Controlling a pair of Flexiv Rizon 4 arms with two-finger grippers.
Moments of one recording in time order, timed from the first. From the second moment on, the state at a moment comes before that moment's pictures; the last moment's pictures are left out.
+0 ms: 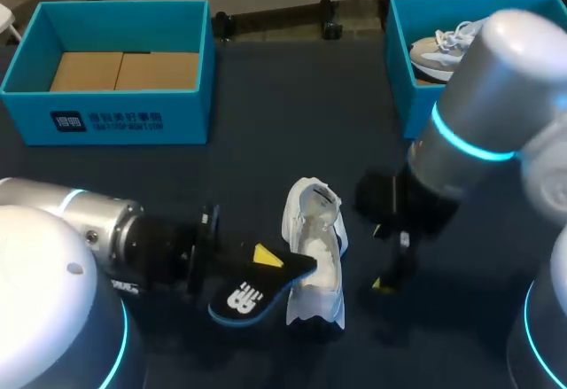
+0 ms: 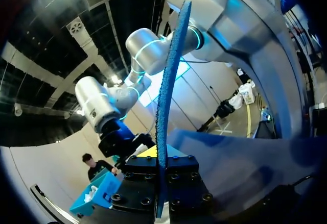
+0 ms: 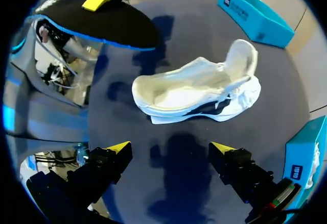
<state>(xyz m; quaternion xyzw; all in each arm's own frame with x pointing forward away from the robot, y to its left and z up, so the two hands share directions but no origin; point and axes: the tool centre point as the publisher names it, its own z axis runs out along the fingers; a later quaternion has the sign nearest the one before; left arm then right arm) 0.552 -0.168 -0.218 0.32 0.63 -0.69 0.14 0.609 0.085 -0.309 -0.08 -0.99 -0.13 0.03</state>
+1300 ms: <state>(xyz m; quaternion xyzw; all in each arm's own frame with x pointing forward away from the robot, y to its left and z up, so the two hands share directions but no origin) 0.562 -0.191 -0.271 0.30 0.62 -0.71 0.14 0.599 0.107 -0.333 -0.04 -0.99 -0.13 -0.03</state>
